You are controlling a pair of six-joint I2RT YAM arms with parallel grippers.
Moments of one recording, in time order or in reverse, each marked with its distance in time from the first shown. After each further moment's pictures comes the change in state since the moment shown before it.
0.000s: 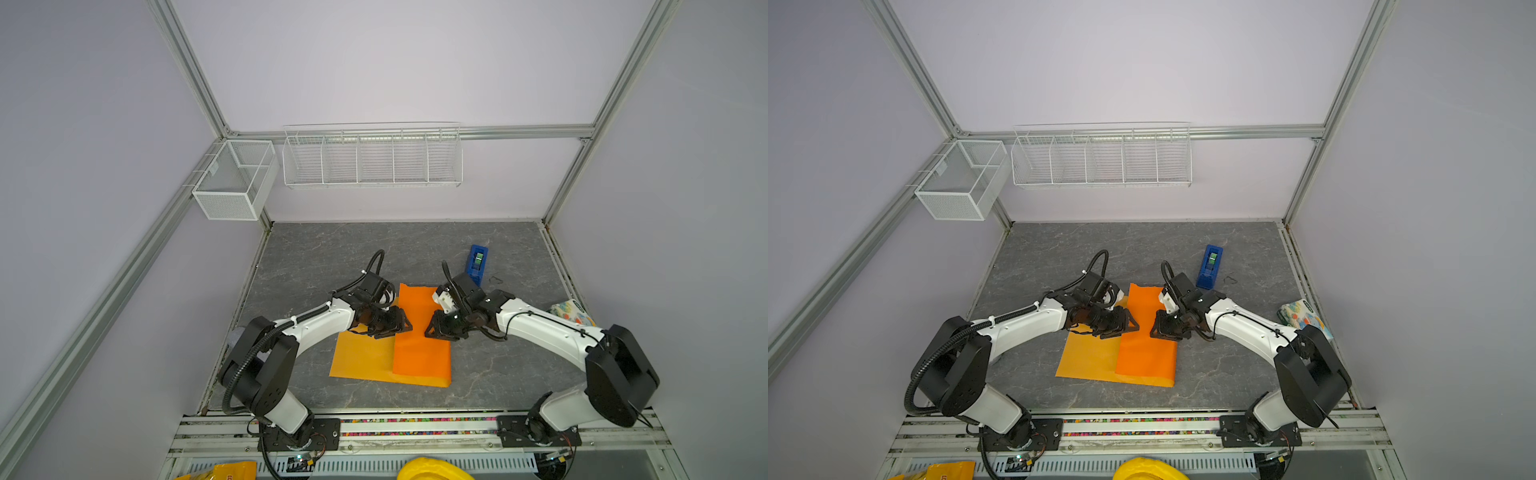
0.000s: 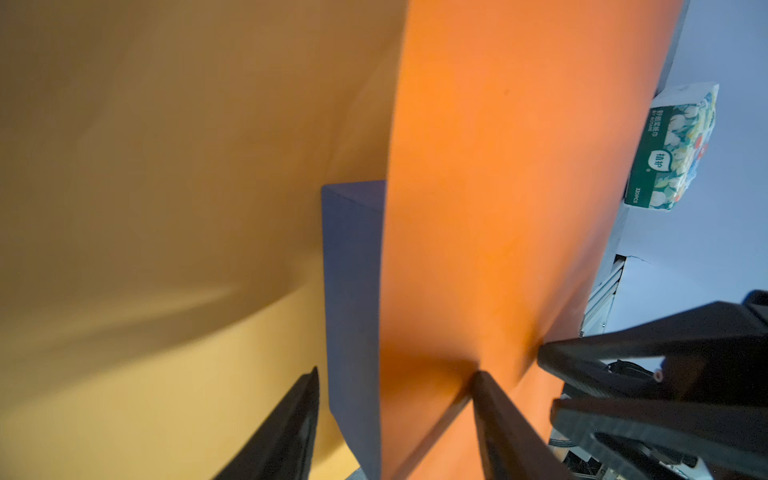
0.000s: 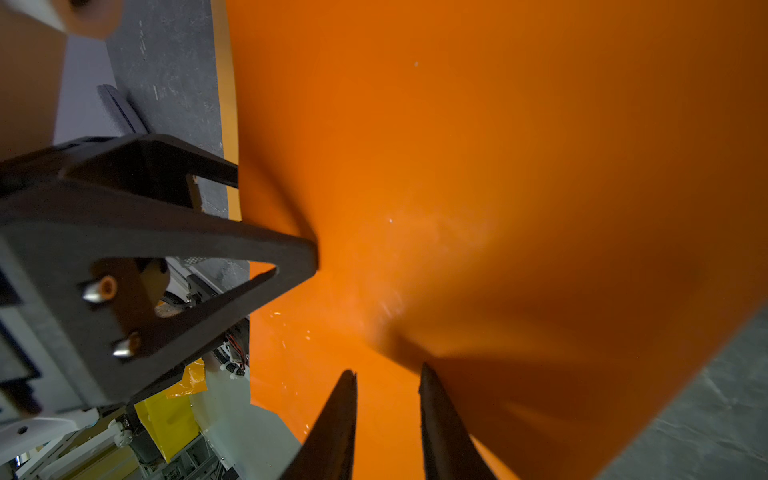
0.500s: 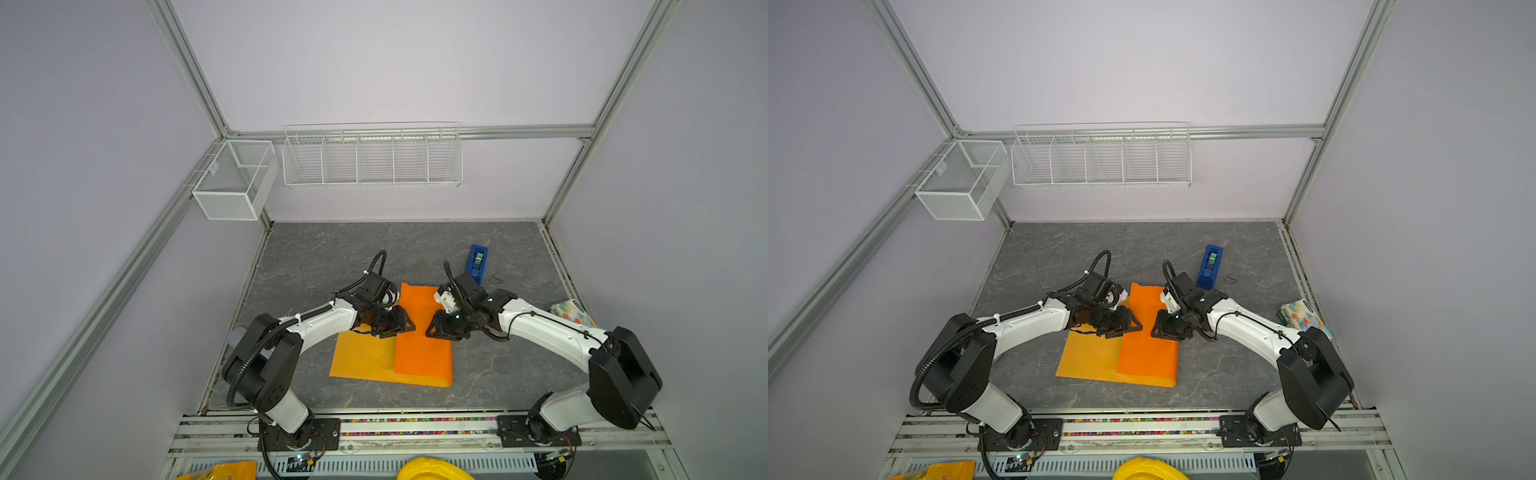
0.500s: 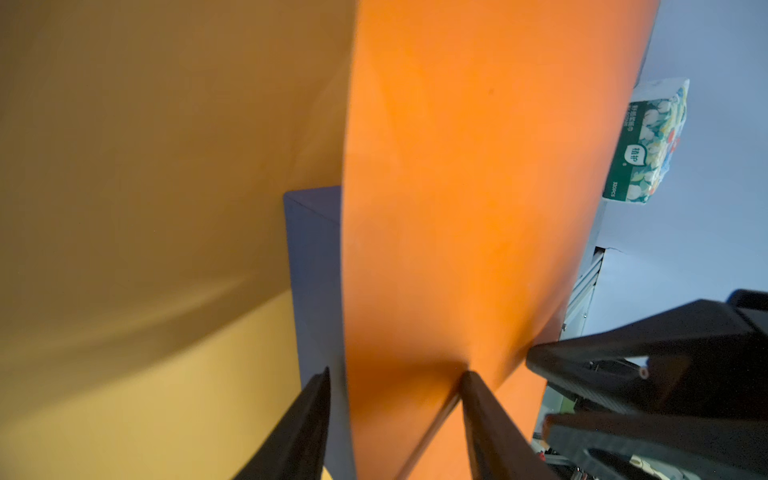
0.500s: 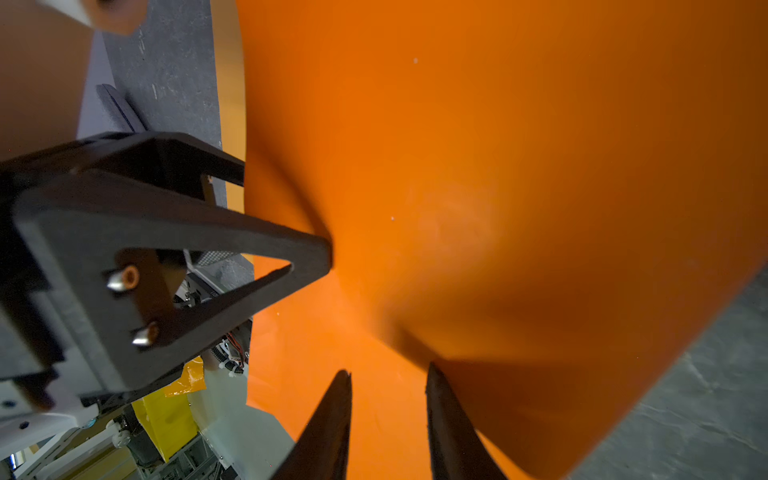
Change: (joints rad) left arm -0.006 0.032 -0.003 0.055 0.049 -0.015; right arm -0.016 -0.034 0.002 -0.039 0.009 -0.011
